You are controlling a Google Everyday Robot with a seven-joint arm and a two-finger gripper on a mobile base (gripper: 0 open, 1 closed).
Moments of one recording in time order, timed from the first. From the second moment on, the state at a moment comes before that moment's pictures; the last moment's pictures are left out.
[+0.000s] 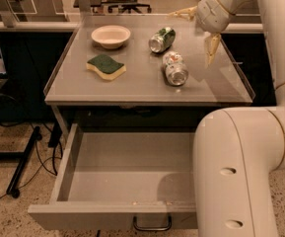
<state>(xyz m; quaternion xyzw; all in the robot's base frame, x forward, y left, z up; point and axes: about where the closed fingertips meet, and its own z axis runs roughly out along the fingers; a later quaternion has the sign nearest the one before) 0.716 -0.149 0.912 -0.90 0.32 -0.01 0.29</state>
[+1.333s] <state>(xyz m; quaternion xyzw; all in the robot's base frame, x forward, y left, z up) 0.732 -0.130 0.869 -0.90 0.33 0.02 0.29</state>
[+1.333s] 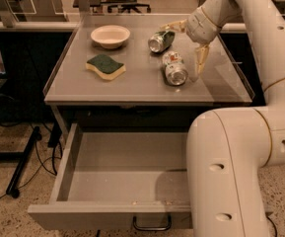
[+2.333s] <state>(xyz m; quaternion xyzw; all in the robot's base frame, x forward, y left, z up) 0.732 -0.123 0.867 -0.90 0.33 0.02 0.27</state>
